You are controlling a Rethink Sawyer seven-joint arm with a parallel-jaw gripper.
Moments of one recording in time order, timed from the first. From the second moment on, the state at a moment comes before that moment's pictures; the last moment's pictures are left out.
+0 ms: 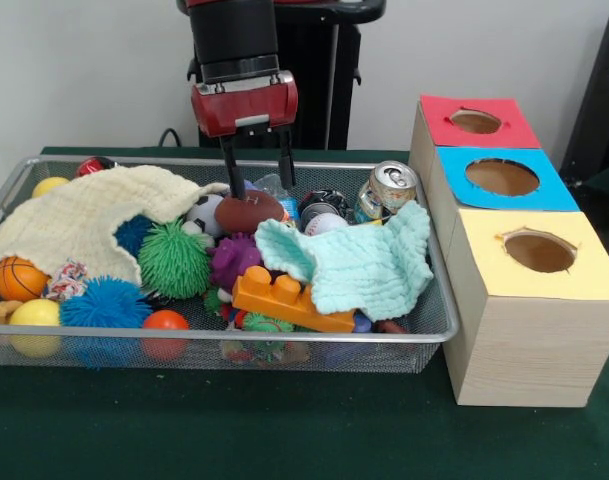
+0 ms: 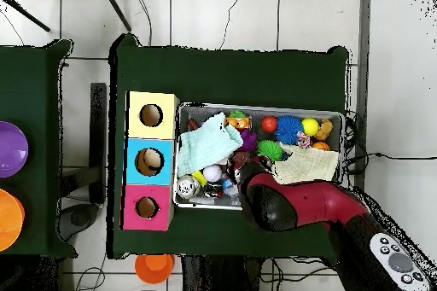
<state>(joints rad) -0.84 -0.74 0.55 2.00 -0.64 0.16 1.57</state>
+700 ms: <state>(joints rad) -0.82 -0.71 0.57 2.00 -0.63 0.41 1.57</state>
